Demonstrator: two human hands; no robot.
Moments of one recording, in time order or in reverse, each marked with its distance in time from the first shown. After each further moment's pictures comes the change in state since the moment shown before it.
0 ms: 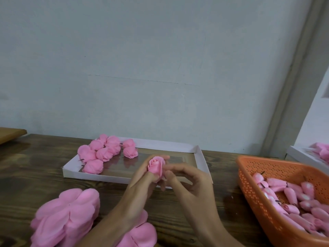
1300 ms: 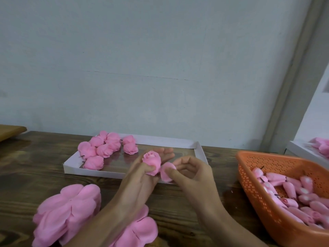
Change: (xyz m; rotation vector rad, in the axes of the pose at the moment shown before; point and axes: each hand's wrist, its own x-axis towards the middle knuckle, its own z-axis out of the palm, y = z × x) left_hand 0.025 -0.008 -0.009 -0.267 -0.021 -0.064; right_hand 0.008 -0.013 -0.005 0.020 0.040 0.277
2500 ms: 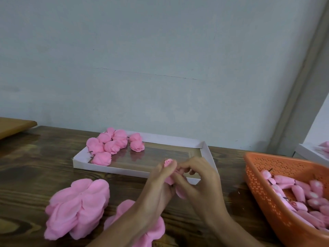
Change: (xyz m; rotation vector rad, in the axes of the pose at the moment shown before) left_hand -0.027 -0.011 0.021 0.036 -0.046 -0.067; right_hand 0.003 0.026 -0.004 -0.486 0.020 -0.585
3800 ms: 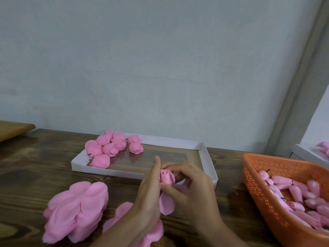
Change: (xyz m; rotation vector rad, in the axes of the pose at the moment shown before) left_hand -0.007 0.013 0.022 -0.079 0.304 -0.123; right_hand -0.010 -0.006 0.008 0.047 -0.076 0.102
